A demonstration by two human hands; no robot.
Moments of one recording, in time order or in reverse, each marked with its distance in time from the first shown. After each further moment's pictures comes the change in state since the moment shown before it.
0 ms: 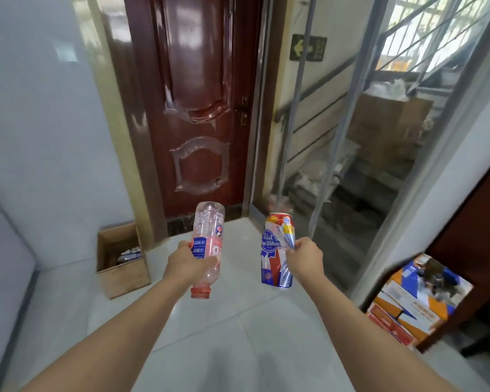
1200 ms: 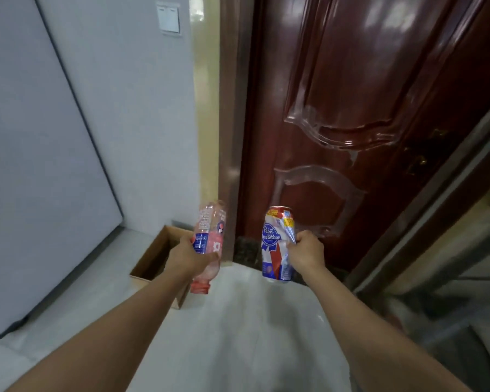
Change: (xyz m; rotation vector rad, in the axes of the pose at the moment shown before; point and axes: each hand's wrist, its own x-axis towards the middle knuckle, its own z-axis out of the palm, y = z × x) left_hand 0.519 0.106 -0.004 -0.188 0.469 -0.462; right_hand 0.553 -0.308 0.296 -0.215 -0.548 -0.463
